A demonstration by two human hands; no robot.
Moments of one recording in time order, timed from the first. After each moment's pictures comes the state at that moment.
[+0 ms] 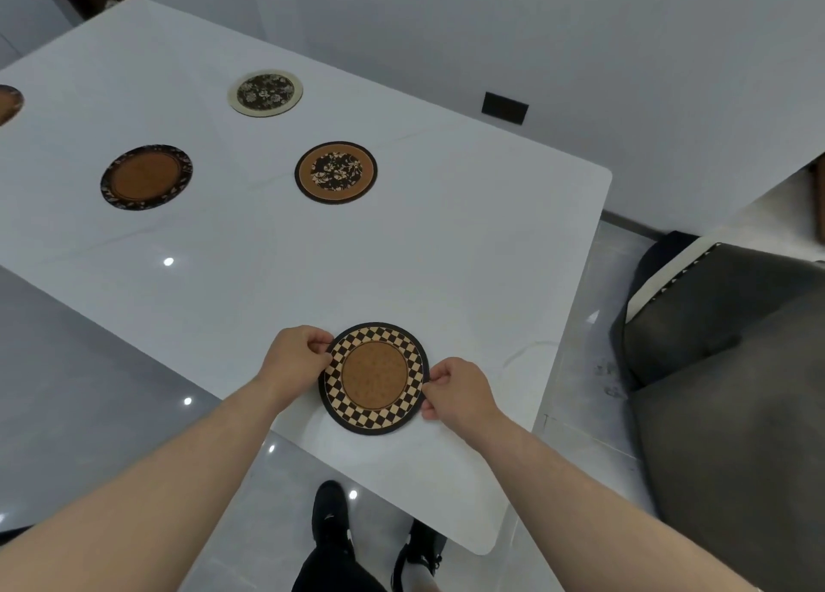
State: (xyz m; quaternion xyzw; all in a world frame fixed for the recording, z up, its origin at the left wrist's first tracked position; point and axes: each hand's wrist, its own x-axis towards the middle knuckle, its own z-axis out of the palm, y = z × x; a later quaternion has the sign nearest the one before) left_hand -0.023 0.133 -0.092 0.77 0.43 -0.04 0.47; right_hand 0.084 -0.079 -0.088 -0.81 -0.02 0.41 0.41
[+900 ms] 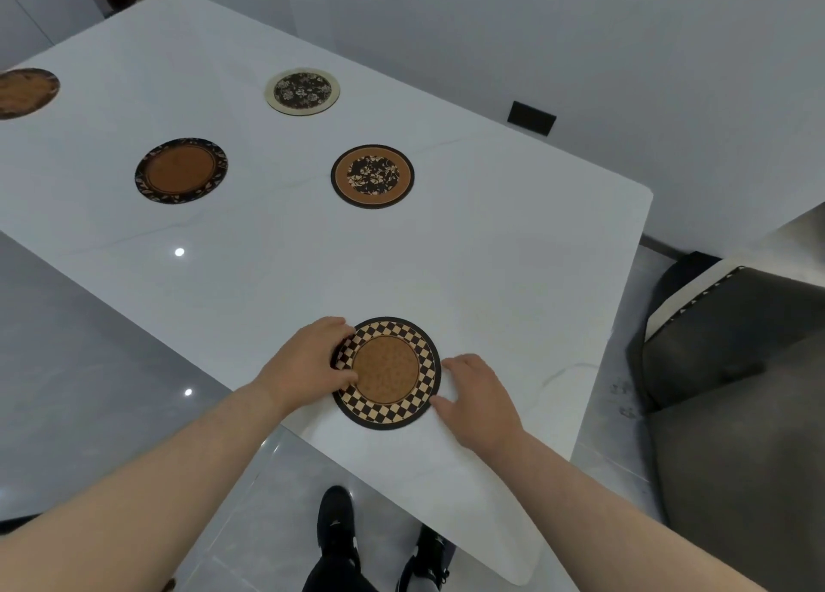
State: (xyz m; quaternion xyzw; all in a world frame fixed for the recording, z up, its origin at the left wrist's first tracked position) left_hand -0.041 0.171 -0.084 0.90 0.26 -0.10 0.34; right_hand 0.077 -0.055 -0.098 -0.89 -0.32 0.26 0.21
